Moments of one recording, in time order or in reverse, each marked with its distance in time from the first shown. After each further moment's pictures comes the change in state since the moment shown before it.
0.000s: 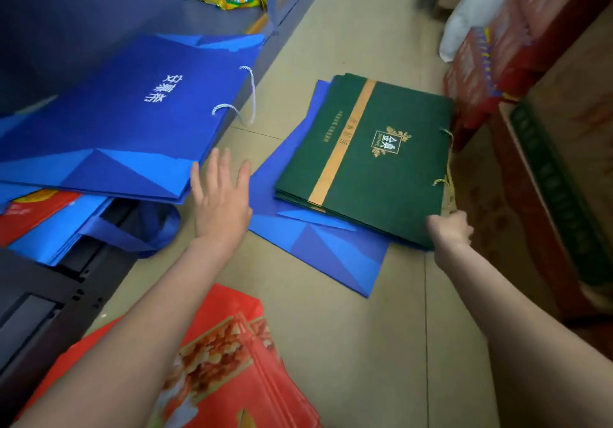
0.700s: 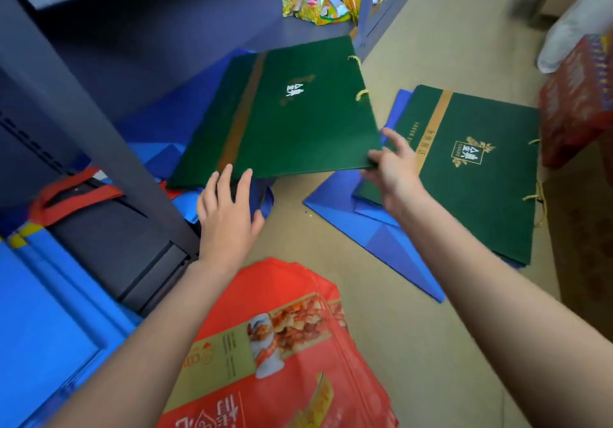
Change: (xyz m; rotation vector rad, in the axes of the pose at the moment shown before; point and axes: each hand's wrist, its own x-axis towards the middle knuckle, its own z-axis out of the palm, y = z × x) left_hand -0.082 -0.110 -0.042 -0.177 0.049 -0.225; right_hand -0.178 -0.121 0.084 0.643 -0.656 -0.307
